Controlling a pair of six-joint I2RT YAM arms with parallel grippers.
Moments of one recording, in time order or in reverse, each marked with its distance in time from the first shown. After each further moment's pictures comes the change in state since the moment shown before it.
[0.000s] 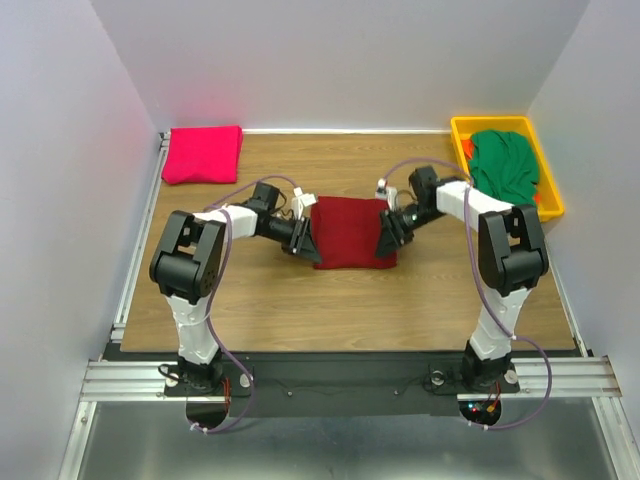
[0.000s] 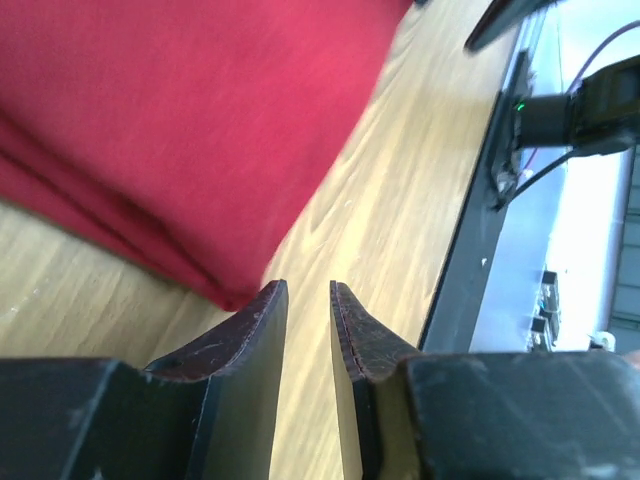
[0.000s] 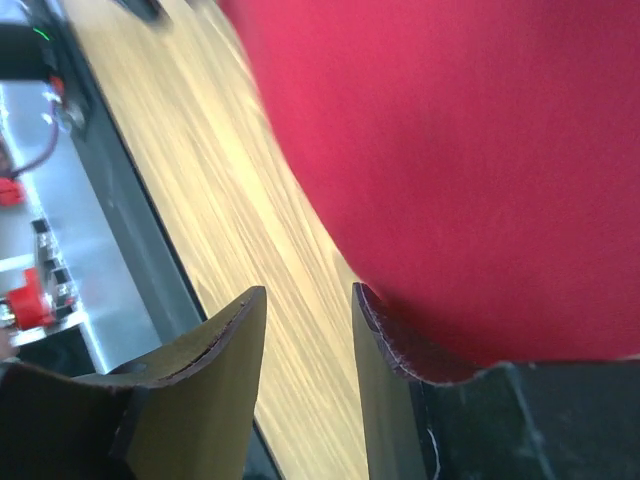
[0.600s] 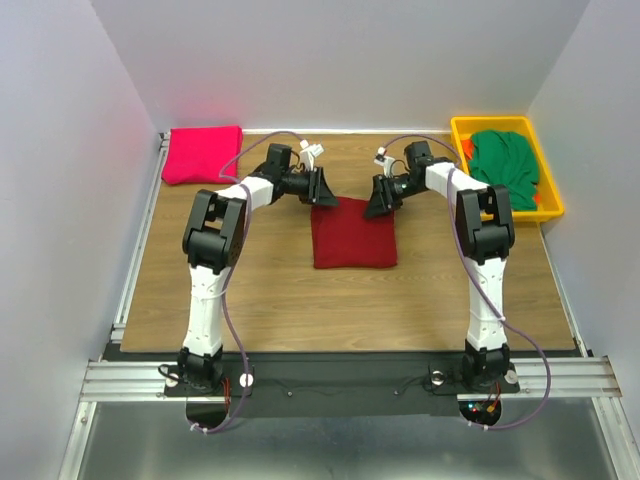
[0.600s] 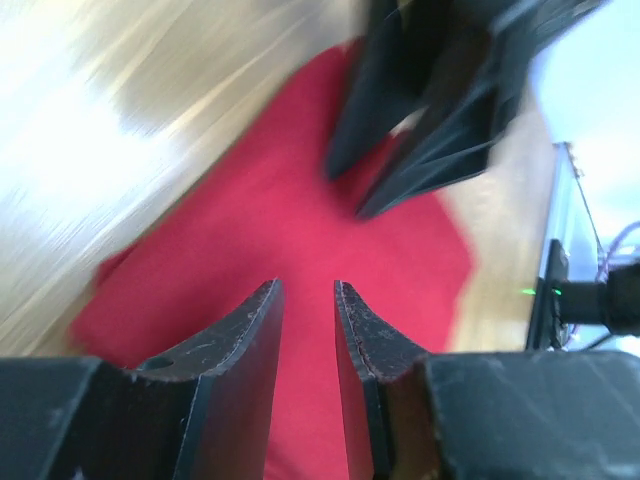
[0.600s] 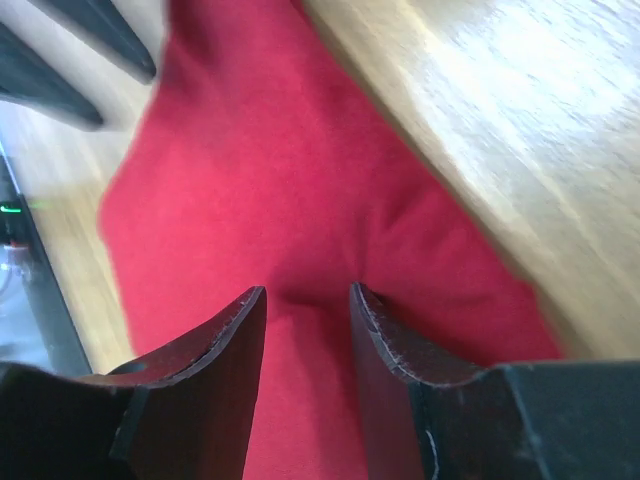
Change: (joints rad) left arm 0.010 0.298 0.549 0.251 -0.083 -0.270; right arm -0.053 0.365 0.526 0.142 0.005 0.159
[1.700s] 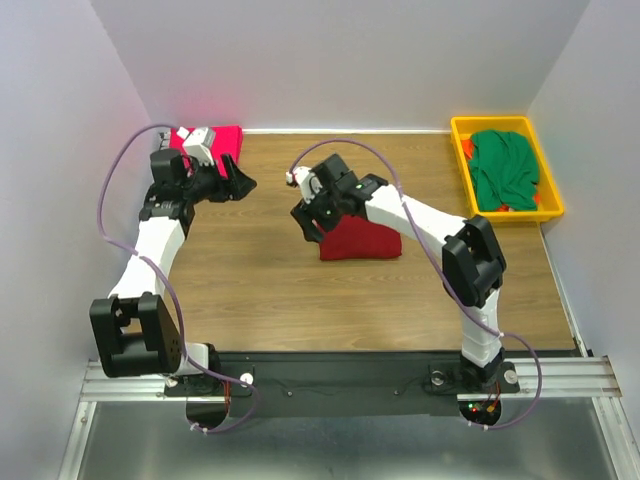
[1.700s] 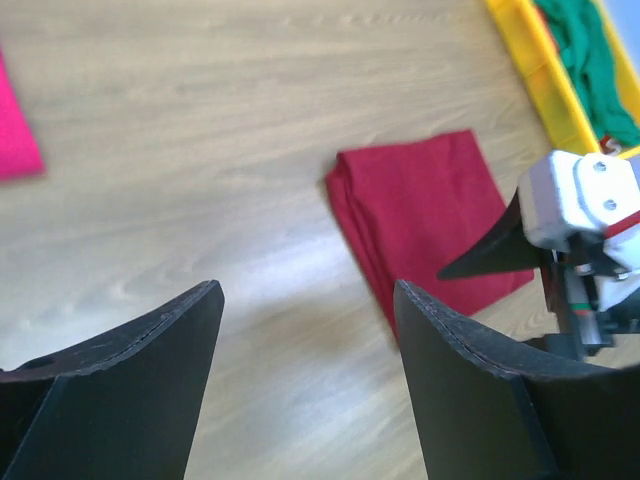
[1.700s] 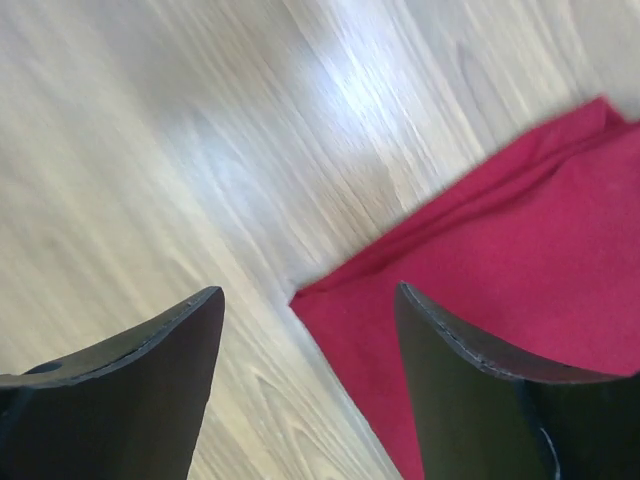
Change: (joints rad) left arm 0.378 -0.850 -0.531 -0.098 -0.319 0.074; right arm 0.520 -0.310 -0.065 0.060 0.657 0.020
